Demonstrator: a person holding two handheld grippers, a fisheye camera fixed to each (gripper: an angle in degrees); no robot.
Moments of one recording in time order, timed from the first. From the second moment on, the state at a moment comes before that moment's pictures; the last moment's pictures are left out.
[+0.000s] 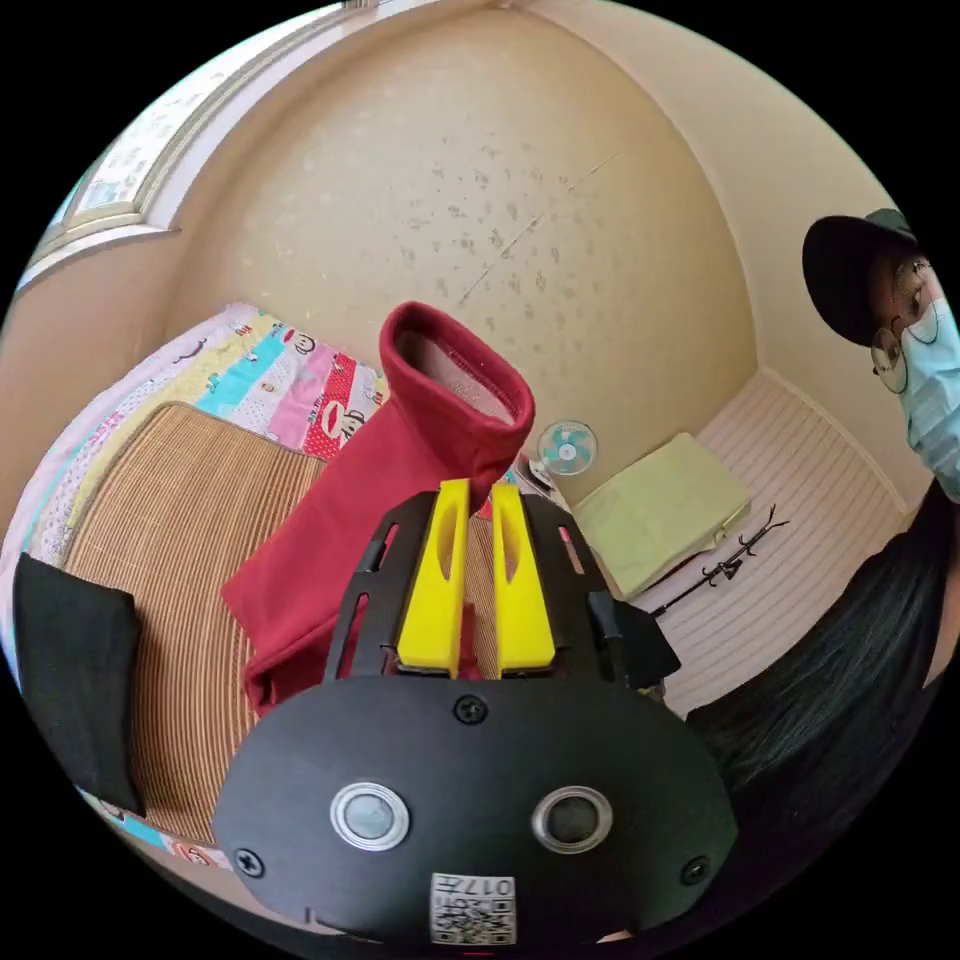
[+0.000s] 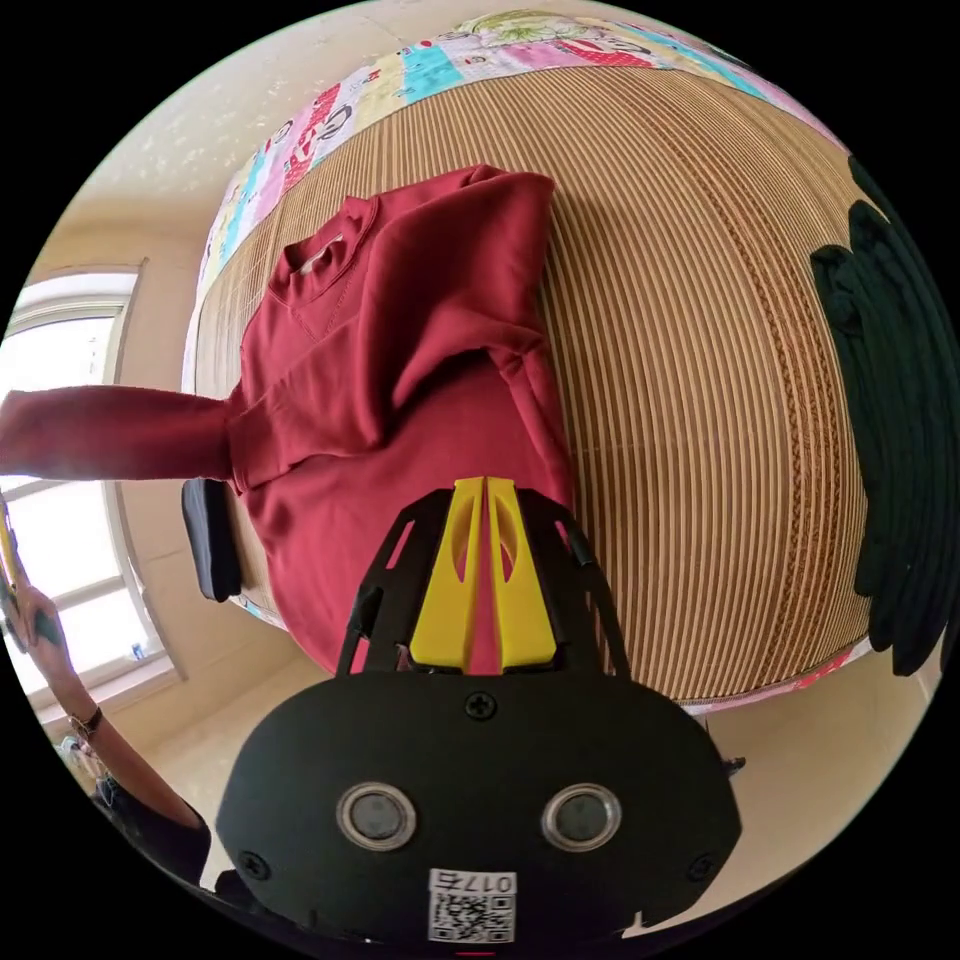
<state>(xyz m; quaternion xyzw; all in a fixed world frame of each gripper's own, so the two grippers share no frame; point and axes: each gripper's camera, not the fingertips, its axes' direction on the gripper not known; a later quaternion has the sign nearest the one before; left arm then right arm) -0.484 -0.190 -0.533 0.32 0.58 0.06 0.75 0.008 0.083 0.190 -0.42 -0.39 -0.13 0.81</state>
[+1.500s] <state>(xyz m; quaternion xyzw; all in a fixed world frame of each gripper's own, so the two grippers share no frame) -0.406 -0.015 -0.199 -0.06 0.52 -0.04 0.85 0.180 0.090 0.148 -0.46 -0.54 -0.14 0.69</state>
